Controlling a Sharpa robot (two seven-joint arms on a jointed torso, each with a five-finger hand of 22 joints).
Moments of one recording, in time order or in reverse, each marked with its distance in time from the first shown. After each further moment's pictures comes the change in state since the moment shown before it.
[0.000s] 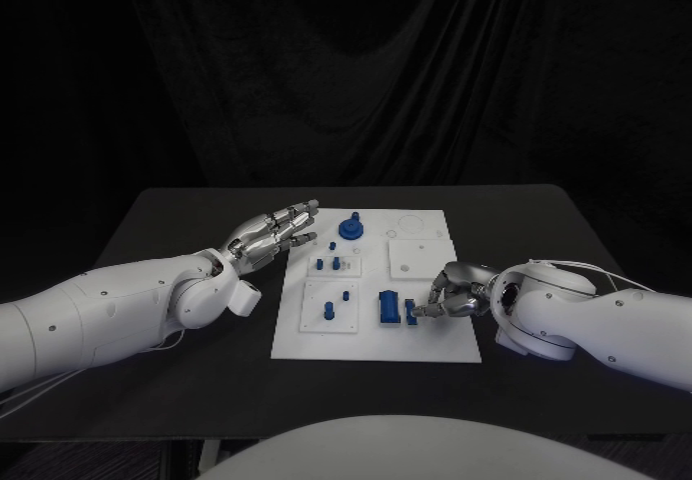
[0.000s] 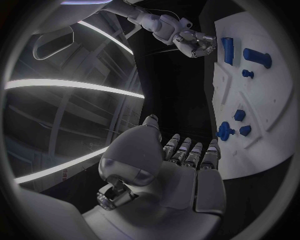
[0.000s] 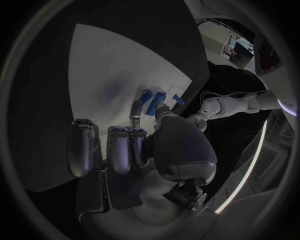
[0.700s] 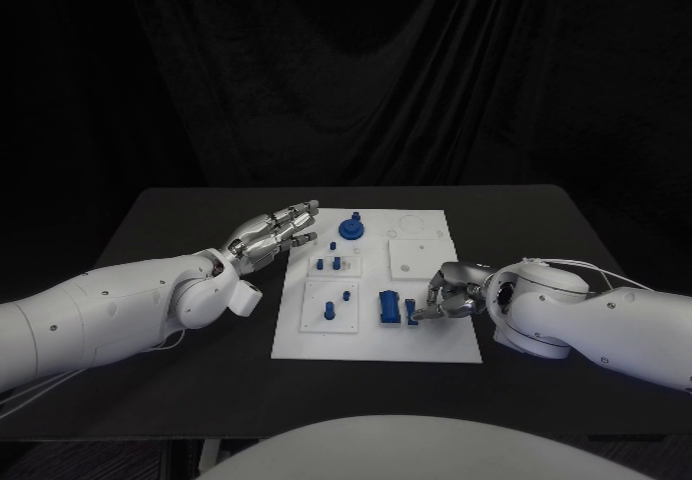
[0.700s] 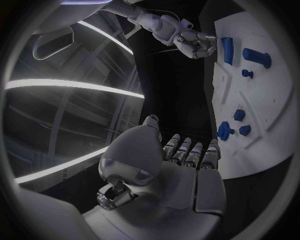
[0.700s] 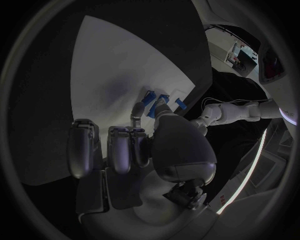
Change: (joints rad) left arm -0.001 0.003 0.000 -0.002 0.000 0.000 0.000; left_hand 0.000 0.000 0.005 -0.005 0.009 0.000 0.000 0.000 0.000 0.000 0.000 -0.004 0.000 0.000 0.000 0.000 0.000 0.000 0.000 0.000 0.000 -0.001; right arm -0.002 0.022 0.000 -0.017 -0.066 0.020 -0.014; right_hand 0.045 -0.016 -0.057 -0.008 -0.067 -0.026 -0.012 0.093 0.086 -0.003 -0.010 0.000 0.000 -0.003 -0.010 0.000 0.000 0.000 -0.001 -0.014 0.000 0.000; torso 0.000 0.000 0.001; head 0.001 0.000
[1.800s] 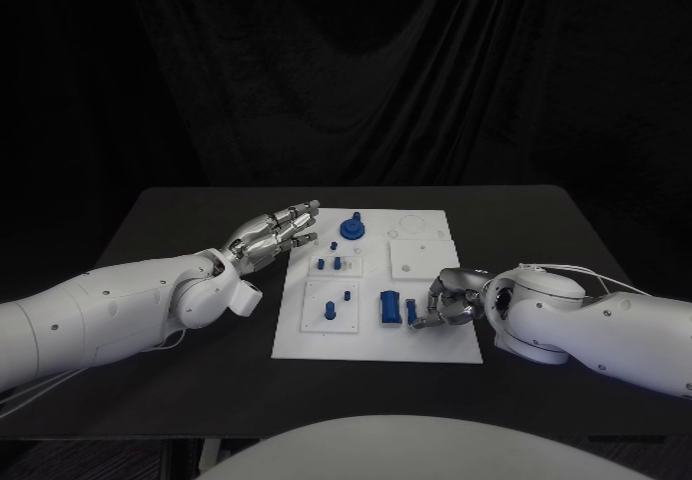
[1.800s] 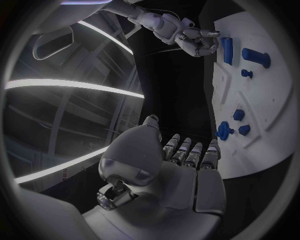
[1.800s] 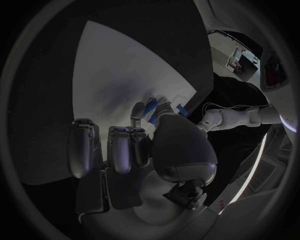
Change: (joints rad) left arm -0.001 -0.002 0.000 -0.001 0.000 0.001 0.000; left_hand 0.000 0.000 0.000 0.000 0.003 0.000 0.000 0.000 0.000 0.000 0.000 0.000 0.000 0.000 0.000 0.000 0.000 0.000 0.000 0.000 0.000 0.000; right arm -0.018 0.007 0.000 -0.004 -0.039 0.014 -0.008; right_hand 0.003 -0.012 -0.027 0.016 -0.004 0.000 0.000 0.017 0.011 0.004 -0.004 0.000 0.000 0.004 -0.004 0.000 0.000 0.000 0.000 0.000 -0.006 0.001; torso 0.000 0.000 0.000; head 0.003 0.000
